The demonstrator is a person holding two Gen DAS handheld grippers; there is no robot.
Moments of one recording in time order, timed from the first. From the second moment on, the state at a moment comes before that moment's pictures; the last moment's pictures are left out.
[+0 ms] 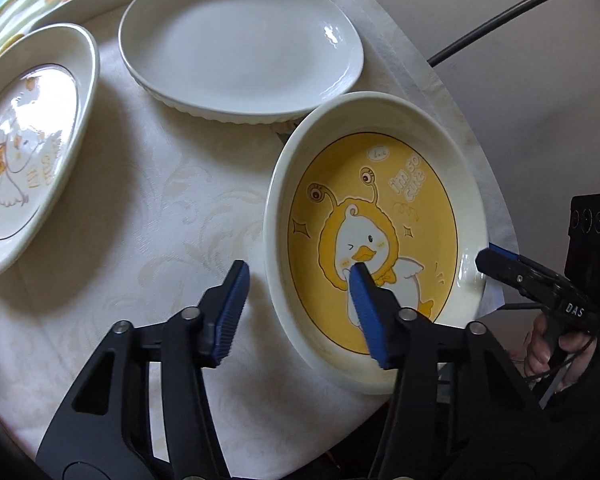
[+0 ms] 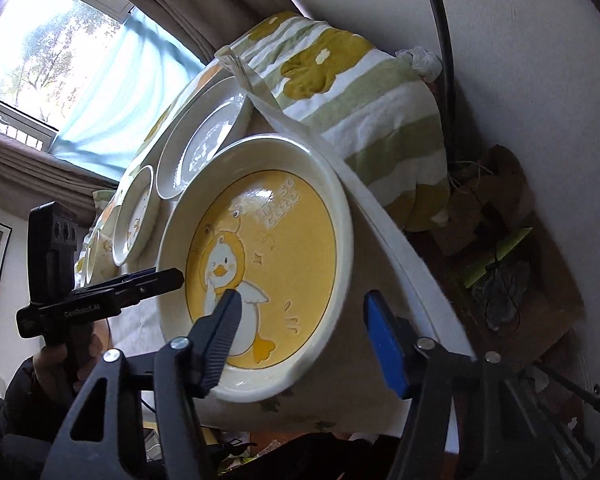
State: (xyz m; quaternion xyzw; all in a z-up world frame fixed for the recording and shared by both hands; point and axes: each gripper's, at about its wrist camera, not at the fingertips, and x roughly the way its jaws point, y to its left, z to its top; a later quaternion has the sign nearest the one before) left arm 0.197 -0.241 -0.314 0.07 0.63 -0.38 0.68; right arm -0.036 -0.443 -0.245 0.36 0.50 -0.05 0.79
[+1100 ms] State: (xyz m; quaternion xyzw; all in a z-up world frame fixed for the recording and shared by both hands) left arm 0.149 -0.240 -0.289 0.11 0.57 -0.37 0.72; right arm -0.020 -0.432 -0.243 0.27 0.50 -0.04 0.82
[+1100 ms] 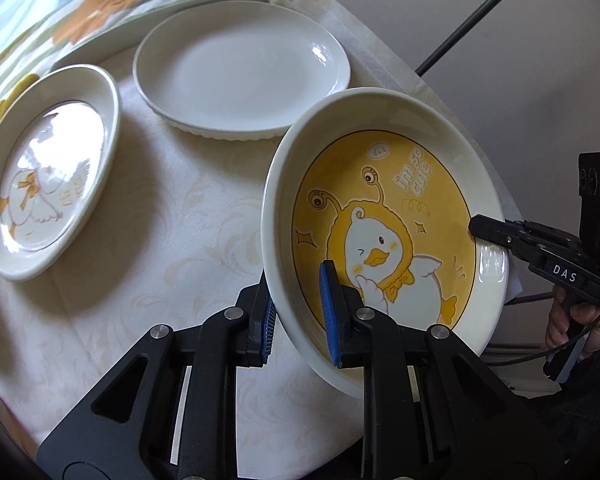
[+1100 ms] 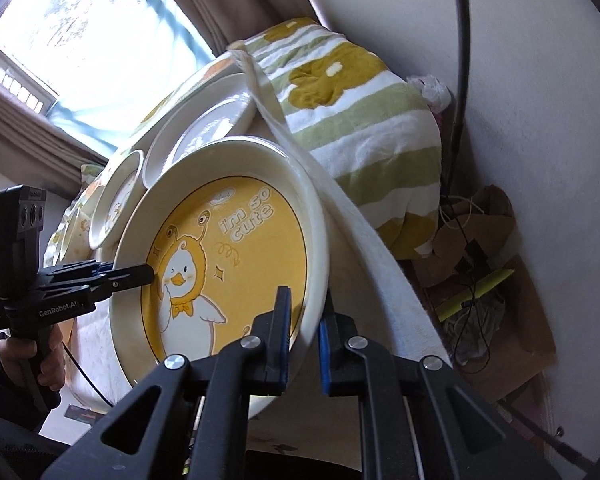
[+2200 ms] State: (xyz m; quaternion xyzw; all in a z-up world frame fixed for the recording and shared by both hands) left arm 0.107 0.087 -0.276 -0.05 0.59 -0.14 0.79; right arm 0.087 -0.174 -0.259 0.11 0.57 0.23 0.78
